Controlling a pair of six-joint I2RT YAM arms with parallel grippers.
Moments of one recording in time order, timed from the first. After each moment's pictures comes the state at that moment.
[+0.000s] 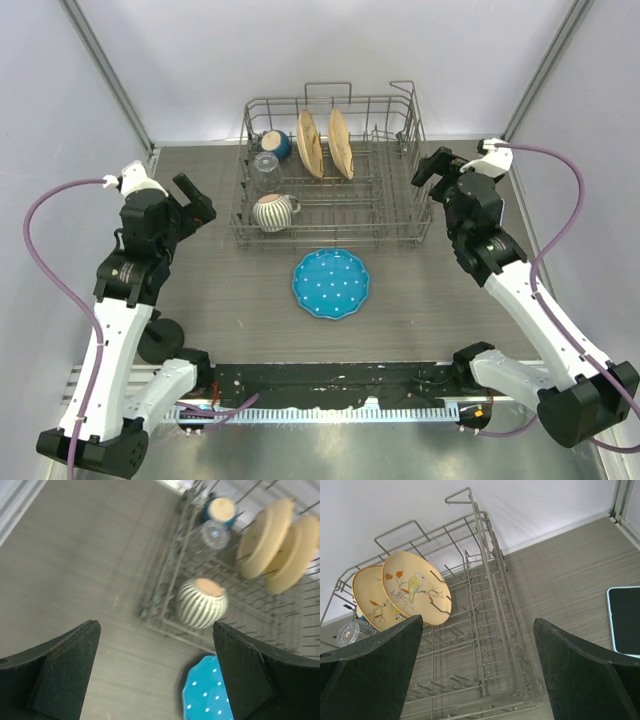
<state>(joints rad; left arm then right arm) -0.17 0.86 1.15 -0.65 -0.27 -0.55 0.37 1.01 0.98 -0.04 0.50 0.41</state>
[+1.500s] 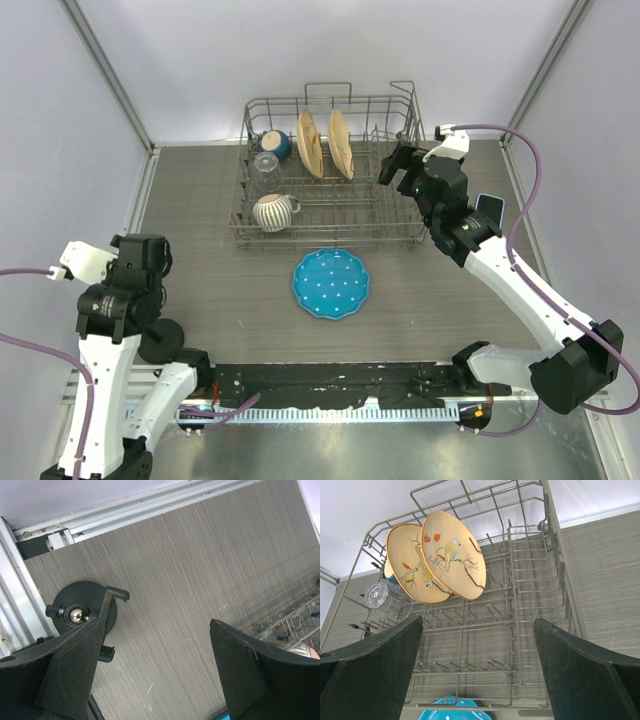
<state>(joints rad) -0.13 0.75 1.16 -1.36 -0.78 -1.15 0.49 1.21 1.12 -0.10 0.42 0.43</state>
